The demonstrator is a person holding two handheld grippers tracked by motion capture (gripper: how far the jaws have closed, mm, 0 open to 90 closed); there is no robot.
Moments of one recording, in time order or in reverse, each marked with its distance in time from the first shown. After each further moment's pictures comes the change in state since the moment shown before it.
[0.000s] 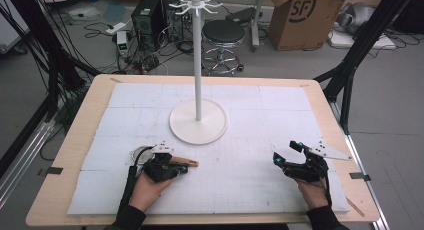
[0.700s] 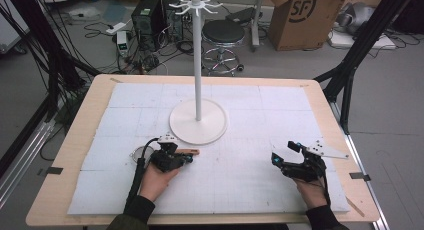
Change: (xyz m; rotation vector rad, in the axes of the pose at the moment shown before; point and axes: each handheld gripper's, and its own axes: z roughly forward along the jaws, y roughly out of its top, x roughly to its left) left arm 0.009 0.021 0.020 -0.038 0.050 -0.043; right arm 0.000 -0.001 0.005 0.023 0.011 0.011
